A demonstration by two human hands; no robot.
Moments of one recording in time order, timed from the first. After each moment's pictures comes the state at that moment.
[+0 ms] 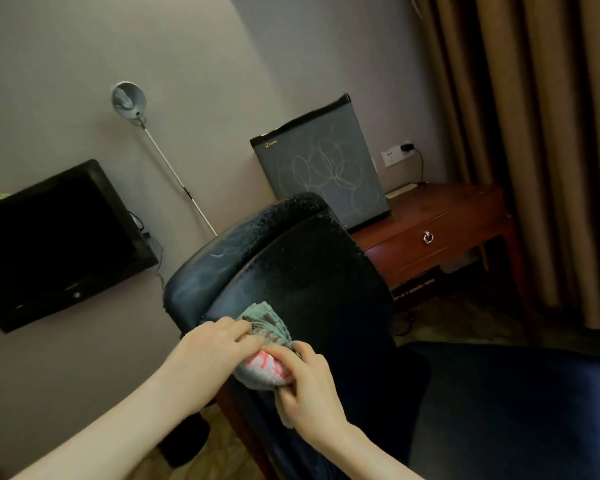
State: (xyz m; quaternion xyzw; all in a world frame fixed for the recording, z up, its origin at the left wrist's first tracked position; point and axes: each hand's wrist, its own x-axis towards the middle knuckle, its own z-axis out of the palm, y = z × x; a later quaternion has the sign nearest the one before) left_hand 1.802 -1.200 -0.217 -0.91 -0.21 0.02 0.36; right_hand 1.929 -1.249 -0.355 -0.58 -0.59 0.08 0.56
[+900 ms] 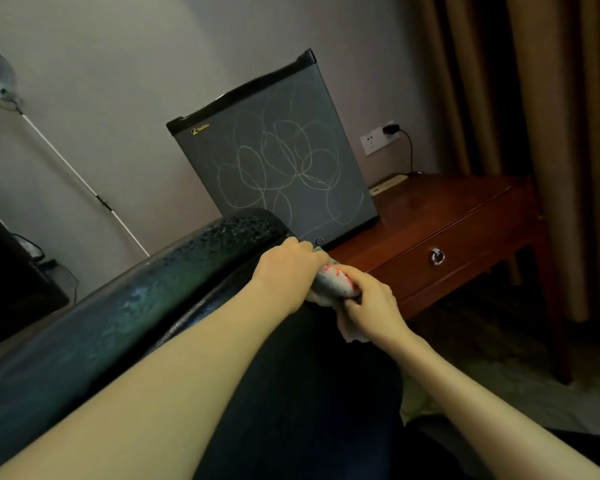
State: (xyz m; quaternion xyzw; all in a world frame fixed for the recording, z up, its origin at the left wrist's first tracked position) left_hand 2.133 -0.971 -0.200 -0.91 -0.23 0.01 0.34; right_hand 2.235 -1.015 -0.332 -0.64 -0.47 0.05 0.60
